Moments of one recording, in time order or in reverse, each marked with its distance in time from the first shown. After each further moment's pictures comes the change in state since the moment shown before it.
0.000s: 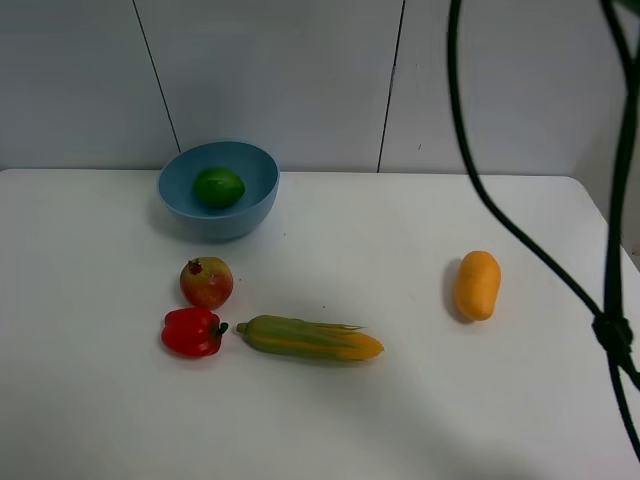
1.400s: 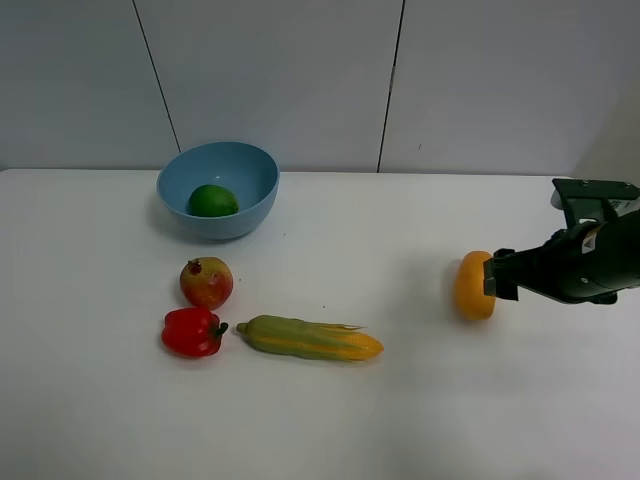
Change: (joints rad) left arm 0.000 0.000 0.000 0.000 0.000 0.000; right arm -0.473 -0.598 1.503 -0.196 -0.082 0.347
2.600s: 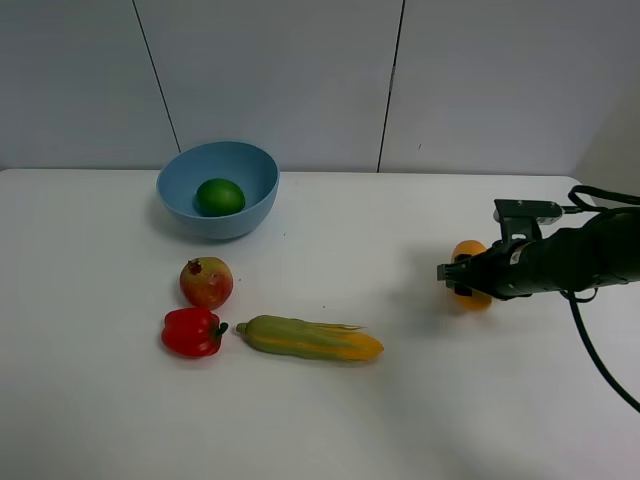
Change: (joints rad) left arm 0.000 0.000 0.000 0.000 0.000 0.000; right arm 0.005 0.379 -0.011 0.086 -0.518 -0.097
